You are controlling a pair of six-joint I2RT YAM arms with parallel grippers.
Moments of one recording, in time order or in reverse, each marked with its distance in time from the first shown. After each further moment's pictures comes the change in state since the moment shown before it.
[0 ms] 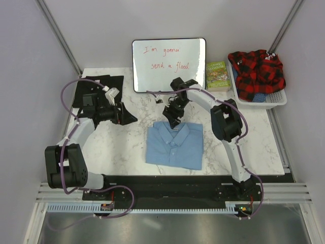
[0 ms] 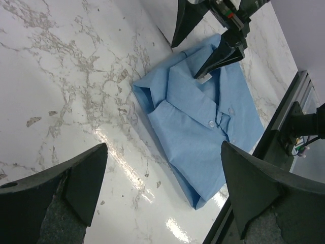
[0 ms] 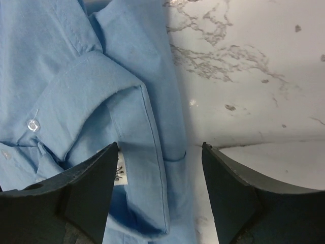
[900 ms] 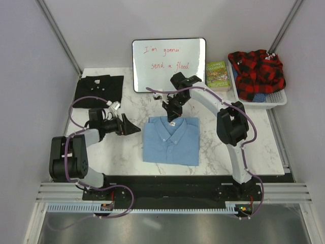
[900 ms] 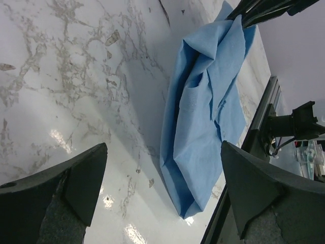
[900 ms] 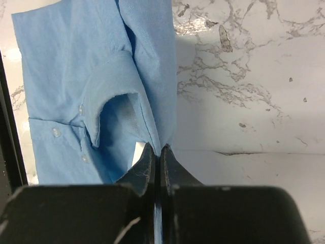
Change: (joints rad) left arm 0.013 0.098 -0.300 0.426 0.090 -0.217; right arm 0.031 -0.113 -0.021 -0.011 -0.098 -0.079
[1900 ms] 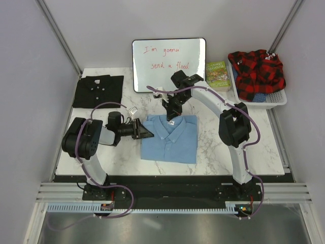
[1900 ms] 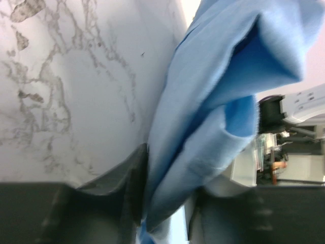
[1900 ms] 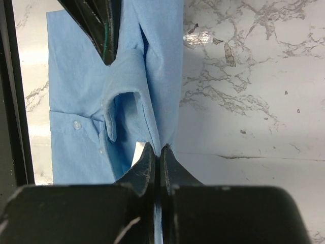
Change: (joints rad) left arm -0.249 0.292 -0.056 0.515 -0.006 -0.378; right arm 0.006 -0.050 -0.004 -0.004 -0.041 -0.016
